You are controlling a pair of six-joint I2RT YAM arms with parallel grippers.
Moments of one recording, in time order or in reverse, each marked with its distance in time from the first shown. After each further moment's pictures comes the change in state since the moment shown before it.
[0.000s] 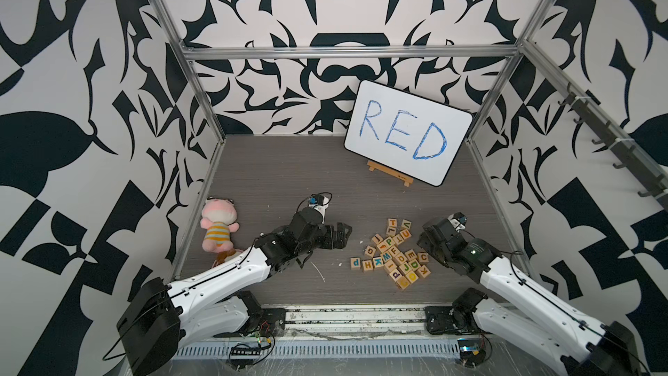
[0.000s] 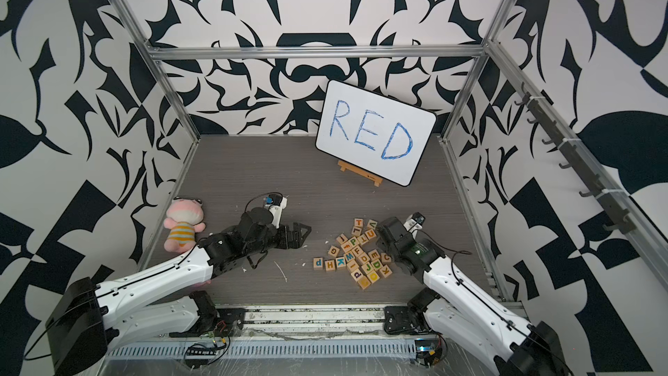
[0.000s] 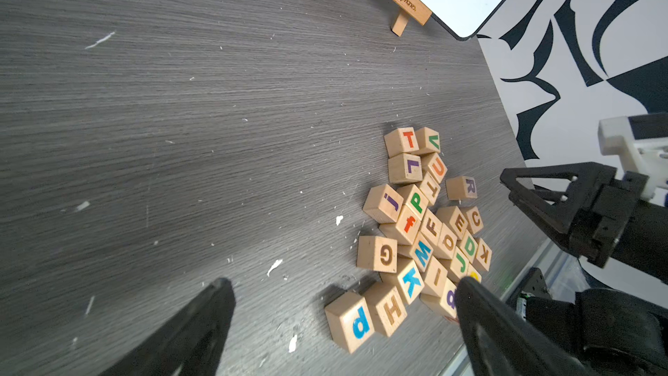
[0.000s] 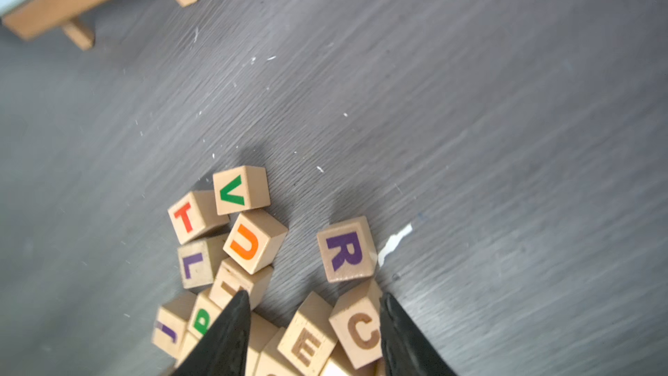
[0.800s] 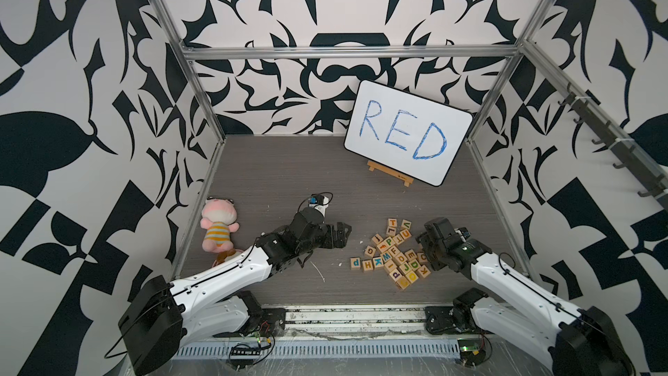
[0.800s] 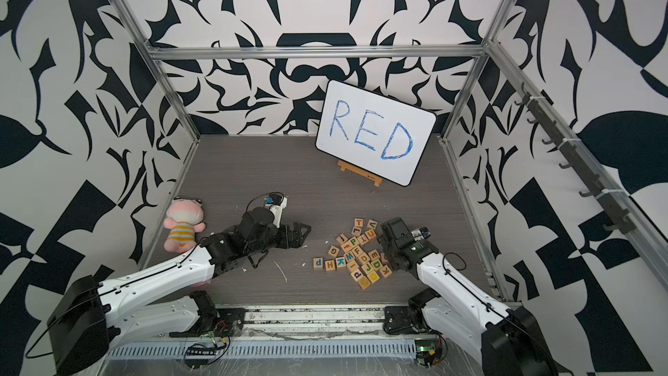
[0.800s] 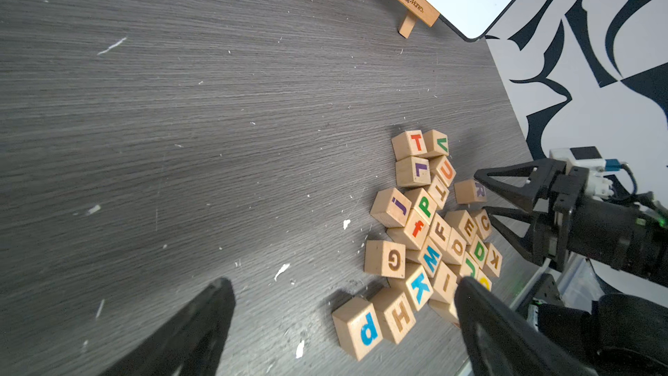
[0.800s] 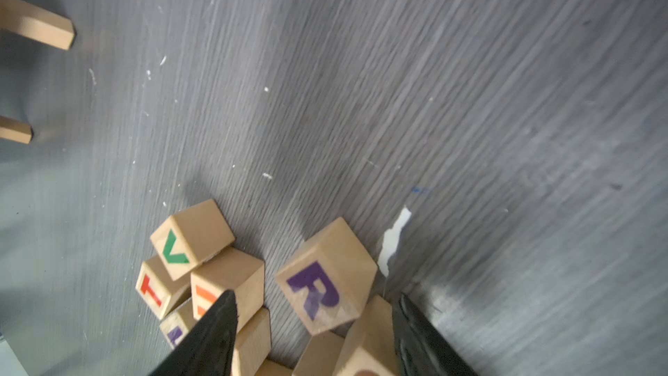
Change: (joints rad) left arm 0.000 0.020 0.005 0.000 -0.015 0.023; right arm -0.162 0.142 -0.117 0.230 -0.172 0.216
